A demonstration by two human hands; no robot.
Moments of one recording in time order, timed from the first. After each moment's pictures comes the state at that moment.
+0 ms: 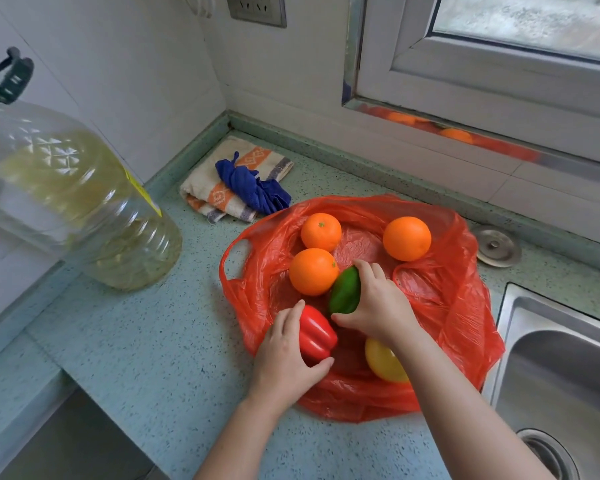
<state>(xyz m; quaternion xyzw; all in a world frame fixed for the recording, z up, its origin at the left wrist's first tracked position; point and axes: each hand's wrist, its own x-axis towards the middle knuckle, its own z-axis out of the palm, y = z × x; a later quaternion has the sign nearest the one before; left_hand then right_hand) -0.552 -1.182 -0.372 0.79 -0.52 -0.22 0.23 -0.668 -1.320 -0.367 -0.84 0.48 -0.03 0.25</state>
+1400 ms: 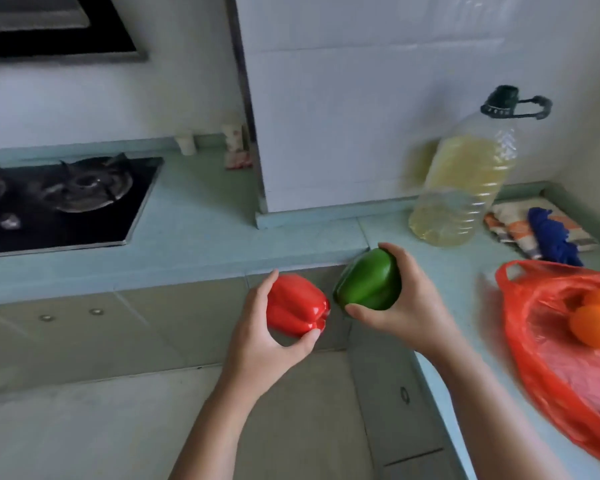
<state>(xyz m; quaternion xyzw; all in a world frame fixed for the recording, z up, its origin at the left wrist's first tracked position) -0.549 -0.746 -0.248 0.84 -0.14 0.07 0.52 -0.561 -0.952 -0.213 -0.90 0.04 -0.11 0.41</state>
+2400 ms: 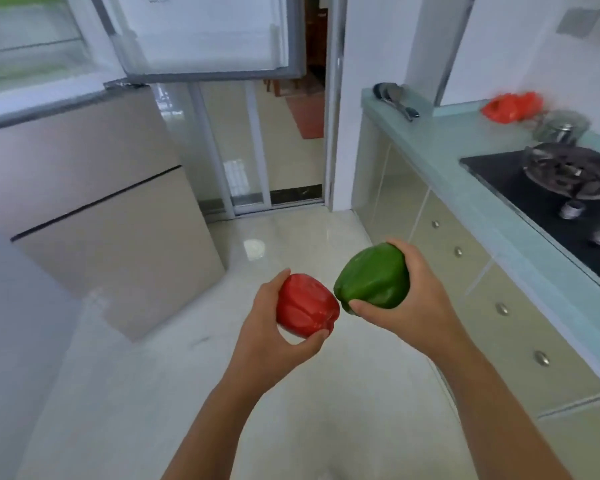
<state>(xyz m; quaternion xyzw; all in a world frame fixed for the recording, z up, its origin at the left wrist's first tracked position) -0.801 -0.259 -0.248 0.74 0.46 0.35 0.34 -0.601 -0.293 -0.212 -0.68 -0.54 0.25 0.42</state>
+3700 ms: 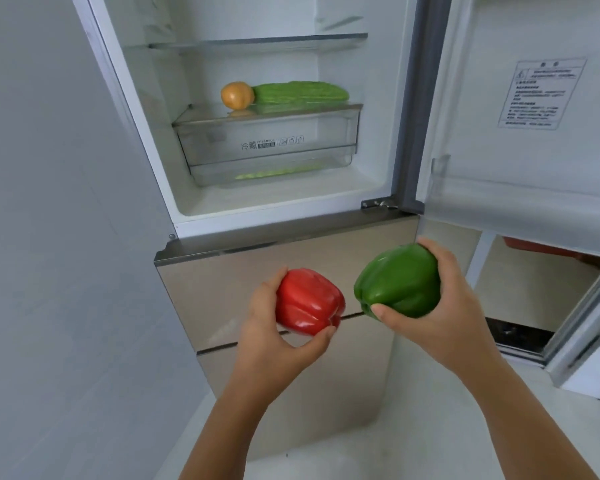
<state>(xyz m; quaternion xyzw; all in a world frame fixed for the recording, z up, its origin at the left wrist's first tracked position) -1.154 0.209 -0.176 0.60 0.61 0.49 0.14 -0.954 0.274 -0.151 -0.46 -0.73 0.25 0.45</state>
